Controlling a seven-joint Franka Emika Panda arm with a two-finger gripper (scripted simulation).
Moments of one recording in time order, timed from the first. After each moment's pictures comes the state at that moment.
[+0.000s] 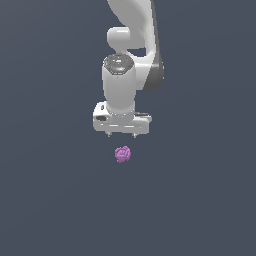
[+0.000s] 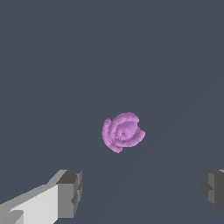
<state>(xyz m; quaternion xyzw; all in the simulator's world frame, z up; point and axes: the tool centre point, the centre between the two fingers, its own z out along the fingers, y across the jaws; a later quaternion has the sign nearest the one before) 0.001 -0.024 0.182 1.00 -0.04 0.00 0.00</state>
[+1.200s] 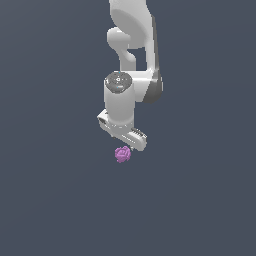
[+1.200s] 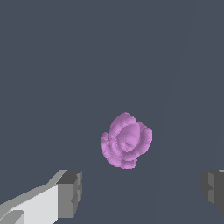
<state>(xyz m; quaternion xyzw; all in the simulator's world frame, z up) 0.008 -0.022 0.140 0.95 -0.30 0.00 0.00</state>
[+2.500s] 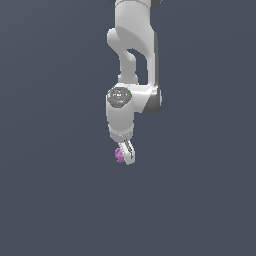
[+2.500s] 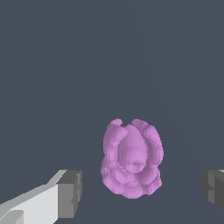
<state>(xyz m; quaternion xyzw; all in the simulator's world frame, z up) 0.012 -0.024 0.097 0.83 -0.56 0.00 0.00</state>
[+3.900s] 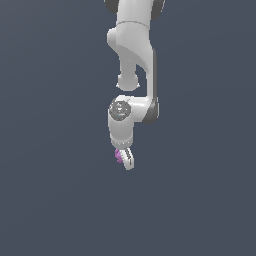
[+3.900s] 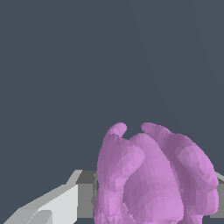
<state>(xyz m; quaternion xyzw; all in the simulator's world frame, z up) 0.012 -0.024 0.046 0.82 -0.57 0.00 0.00</state>
